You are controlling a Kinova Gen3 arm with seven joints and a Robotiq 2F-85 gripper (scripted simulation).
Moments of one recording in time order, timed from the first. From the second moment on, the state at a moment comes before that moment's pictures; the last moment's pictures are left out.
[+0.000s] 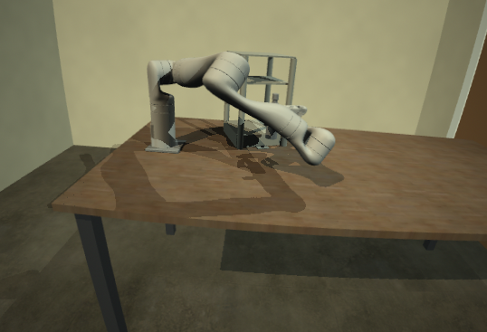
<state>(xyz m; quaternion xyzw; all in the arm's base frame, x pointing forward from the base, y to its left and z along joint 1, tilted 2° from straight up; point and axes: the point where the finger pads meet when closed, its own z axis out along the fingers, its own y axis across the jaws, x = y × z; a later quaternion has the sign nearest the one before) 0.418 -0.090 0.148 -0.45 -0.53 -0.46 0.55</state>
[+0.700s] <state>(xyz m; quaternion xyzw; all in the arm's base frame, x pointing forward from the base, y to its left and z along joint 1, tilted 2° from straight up) 0.412 -0.047 0.149 -0.45 -0.53 -0.46 0.55</state>
